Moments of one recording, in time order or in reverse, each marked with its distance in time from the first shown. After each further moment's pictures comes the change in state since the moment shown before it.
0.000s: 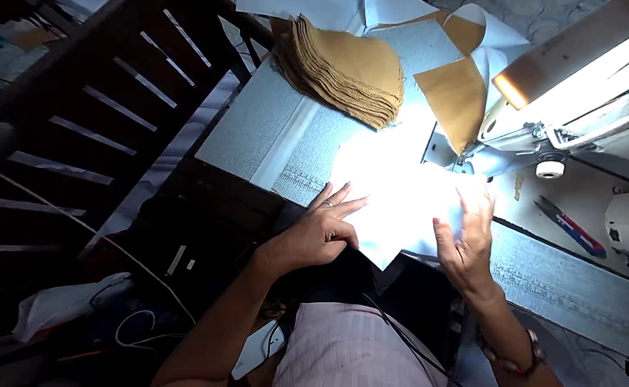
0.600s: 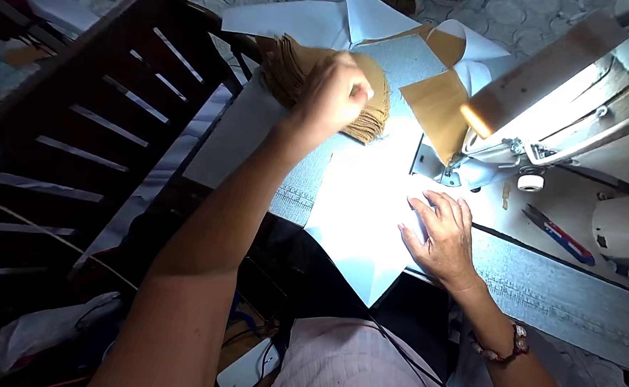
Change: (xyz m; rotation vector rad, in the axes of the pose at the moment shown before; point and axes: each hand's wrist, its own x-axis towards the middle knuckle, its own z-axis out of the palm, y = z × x) left_hand 0.174 -0.016 -0.092 0.395 0.244 -0.110; right_hand 0.006 0.024 0.015 -0.260 -0.203 -0.012
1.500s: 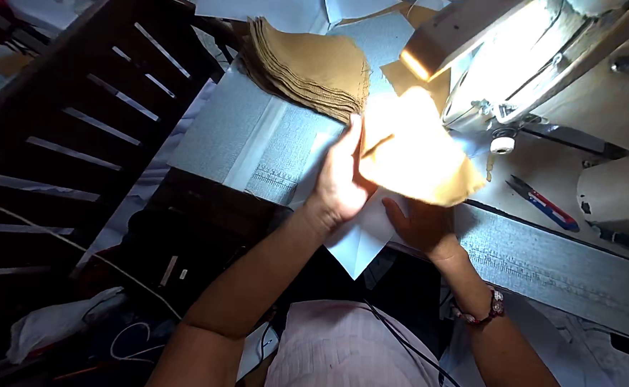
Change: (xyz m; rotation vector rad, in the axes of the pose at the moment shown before) left_hand -0.082 0.113 0.049 -1.825 0.166 -0.752; right_hand -0.005 -0.001 0.007 0.043 0.132 -0.003
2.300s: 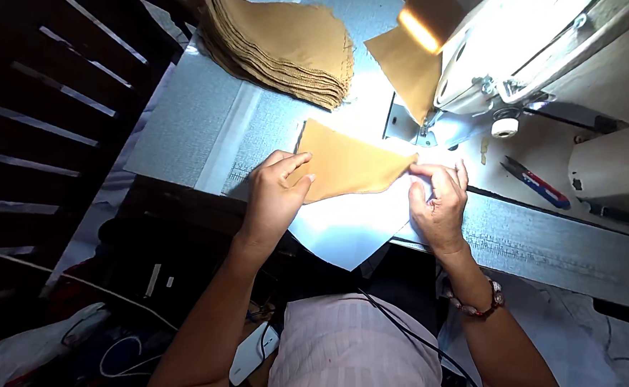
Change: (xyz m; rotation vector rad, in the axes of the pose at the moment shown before) left_hand -0.024 0.016 -0.101 1.593 0.107 0.540; right_hand 0.001 0.003 -0.013 0.139 0.153 0.133
